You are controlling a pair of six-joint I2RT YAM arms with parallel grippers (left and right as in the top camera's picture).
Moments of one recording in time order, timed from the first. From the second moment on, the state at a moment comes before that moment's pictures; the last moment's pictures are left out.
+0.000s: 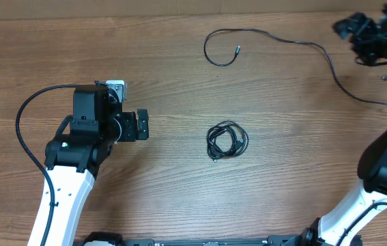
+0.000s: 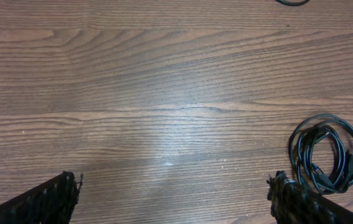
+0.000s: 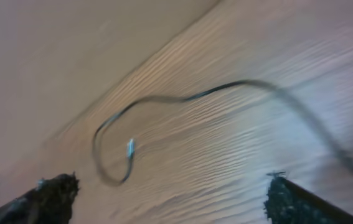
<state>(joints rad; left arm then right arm) -0.11 1.17 1.02 -0.76 0.09 -0.13 -0.33 2.04 1.87 -0.73 -0.54 0.36</state>
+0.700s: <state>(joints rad) -0.11 1.17 1.02 -0.77 0.09 -0.15 0.27 2.31 1.87 -0.49 -0.13 0.14</state>
